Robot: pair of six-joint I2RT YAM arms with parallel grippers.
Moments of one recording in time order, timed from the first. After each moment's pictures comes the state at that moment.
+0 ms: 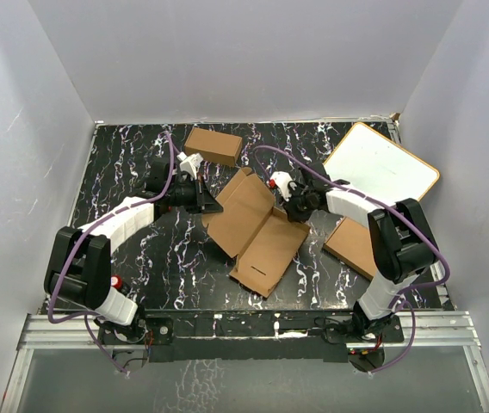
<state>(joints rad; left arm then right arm) -0.31 1.52 0.91 -0.12 0.70 -0.46 0.33 1.71 1.02 -0.37 -0.40 -0.62</state>
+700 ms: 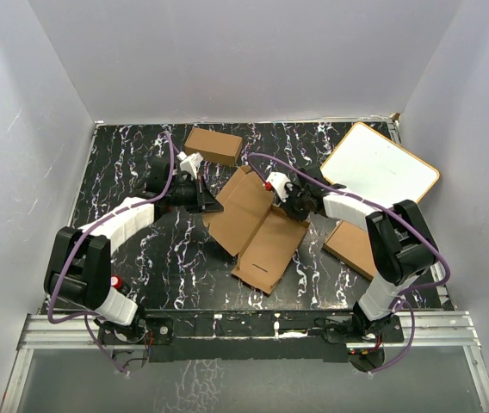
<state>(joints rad) -0.31 1.51 0.90 -0.10 0.69 -0.47 0.38 1.70 0.97 -0.24 -0.26 -0.62</state>
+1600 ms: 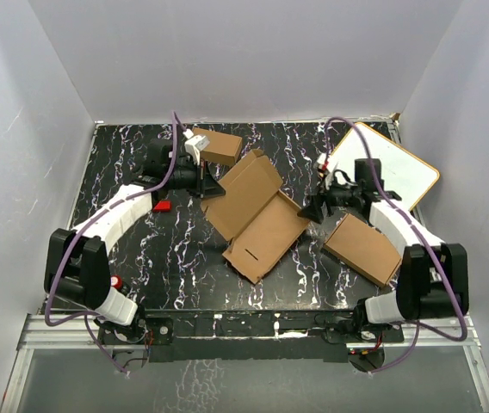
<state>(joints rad) -0.31 1.52 1.07 -0.18 0.78 -0.22 0.06 1.43 0.88 -0.27 -0.89 -0.52</state>
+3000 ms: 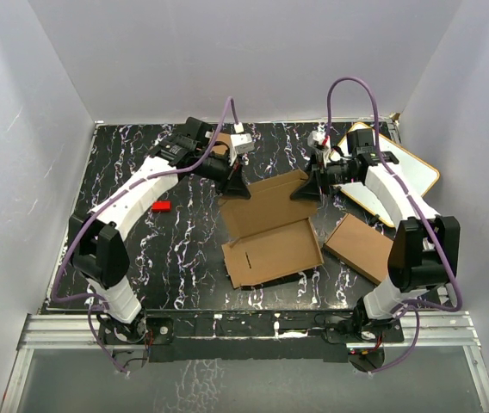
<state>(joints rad) -0.50 1.71 1.55 -0.71 0.94 0.36 0.06 1.58 1.25 -0.66 -1.28 -0.72</state>
